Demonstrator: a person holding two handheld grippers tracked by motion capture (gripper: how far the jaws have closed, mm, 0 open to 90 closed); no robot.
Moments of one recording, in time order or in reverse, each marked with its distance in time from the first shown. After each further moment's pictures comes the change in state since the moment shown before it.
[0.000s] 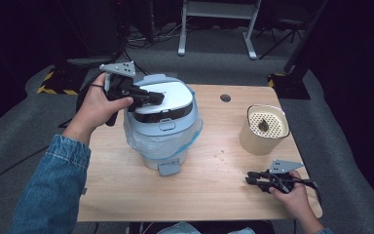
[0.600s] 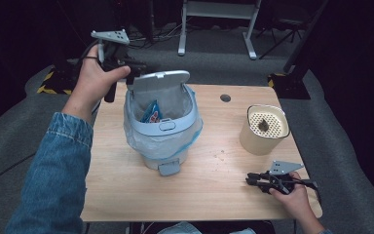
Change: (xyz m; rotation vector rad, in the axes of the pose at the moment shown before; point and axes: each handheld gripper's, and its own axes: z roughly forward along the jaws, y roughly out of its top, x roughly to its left) left arm 0.023 0.045 -0.017 -0.065 0.084 -0.041; right arm 0.002 -0.002 0.000 0.000 -0.001 -0.004
